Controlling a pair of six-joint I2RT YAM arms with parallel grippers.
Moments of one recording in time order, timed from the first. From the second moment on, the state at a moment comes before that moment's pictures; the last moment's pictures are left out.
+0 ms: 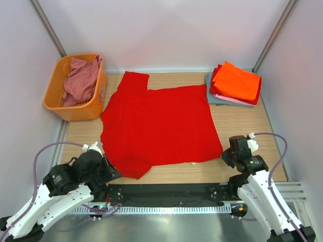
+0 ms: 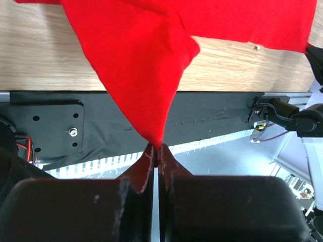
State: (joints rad) left arm -0.86 0.33 0.71 -1.28 -0.03 -1.21; right arm 0.22 0.56 0.37 -0.81 0.18 1.07
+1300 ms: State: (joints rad) left arm -0.37 1.22 1.31 -1.09 -0.12 -0.55; right arm 0.21 1.26 0.91 -0.60 0.16 0.84
